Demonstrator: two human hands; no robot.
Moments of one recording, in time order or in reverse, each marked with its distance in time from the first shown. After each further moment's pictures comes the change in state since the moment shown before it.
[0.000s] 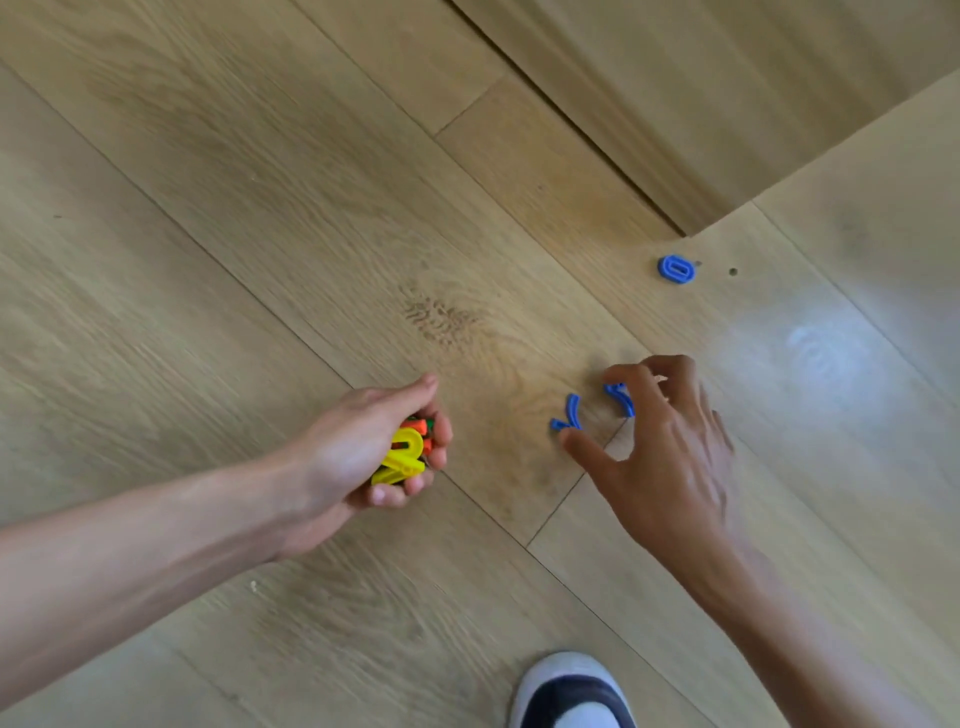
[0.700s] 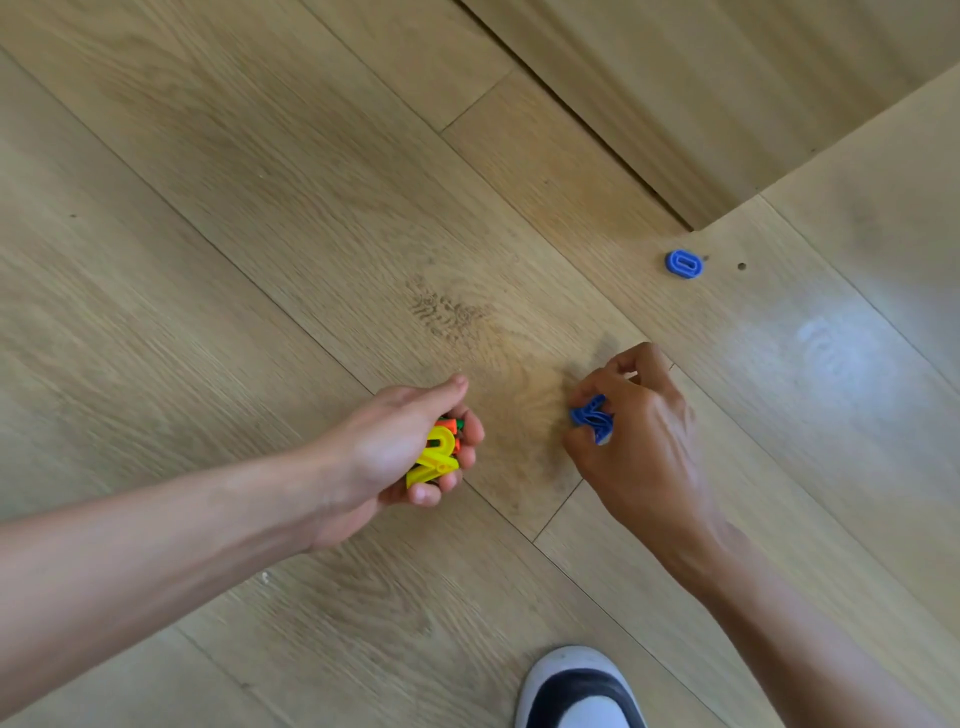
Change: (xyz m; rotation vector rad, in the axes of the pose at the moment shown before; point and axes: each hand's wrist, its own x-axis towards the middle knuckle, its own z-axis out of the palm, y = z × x) left_hand -0.002 0.005 0.014 0.040 -0.009 -0.051; right_hand 0.008 -0.012 0.007 0.174 -0.076 -0.076
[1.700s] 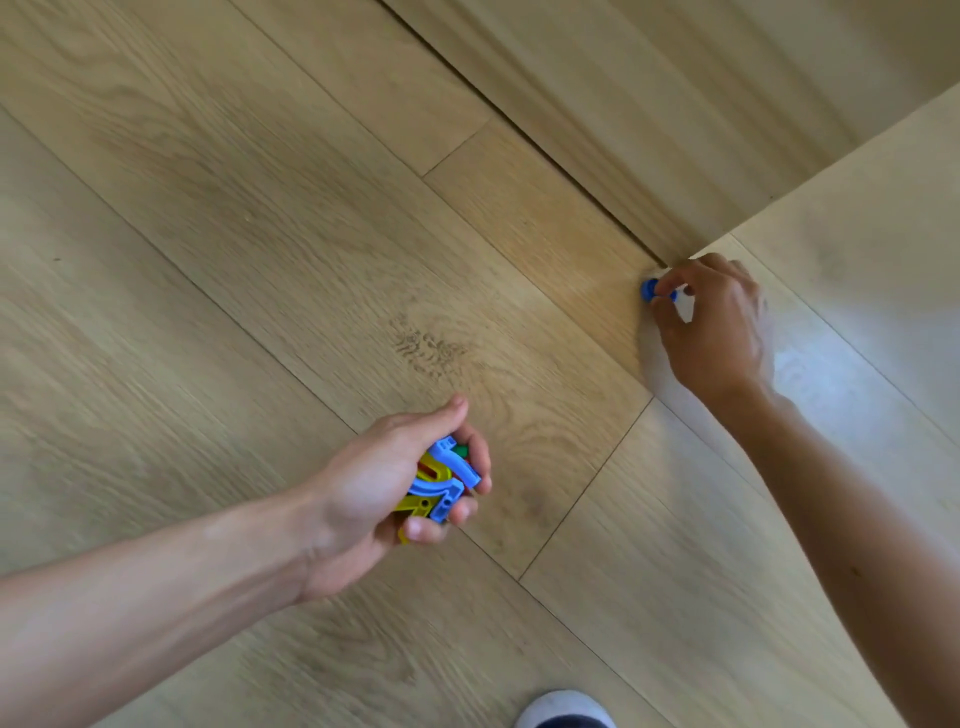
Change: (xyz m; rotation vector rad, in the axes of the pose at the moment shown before) left_hand -0.003 0.005 0.006 -0.153 -0.179 0.086; right_hand 0.117 0.075 -0.044 -0.207 0.331 -0.054
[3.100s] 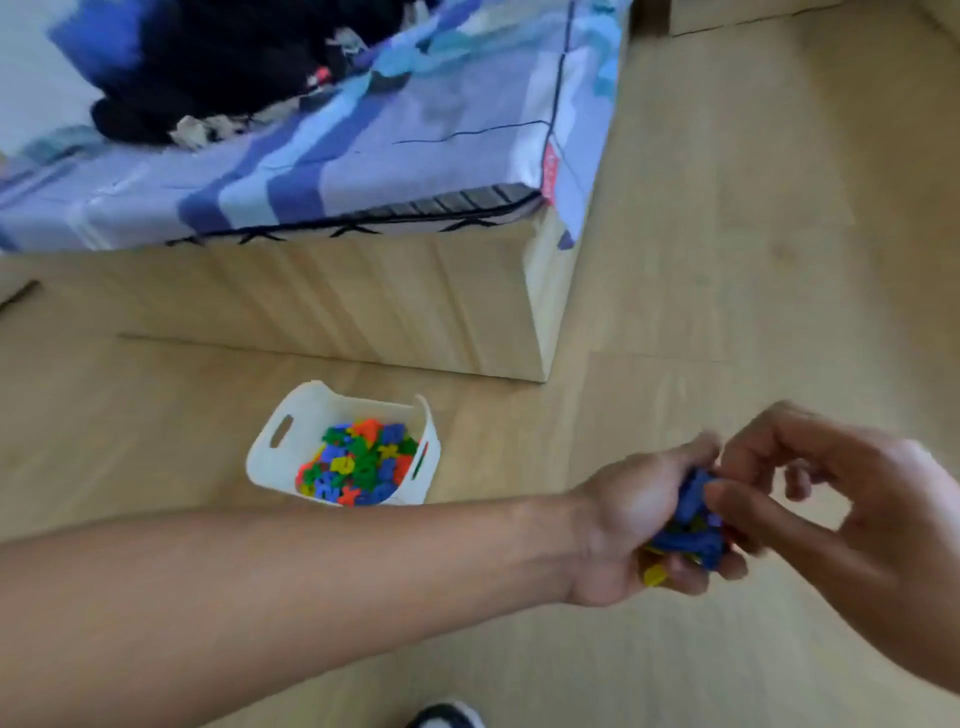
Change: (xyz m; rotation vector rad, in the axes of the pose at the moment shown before) left_hand -0.338 -0.021 -0.136 -0.381 0.552 0.526; right_hand -0.143 -0.495 -0.132 0.709 -0.584 -1.153
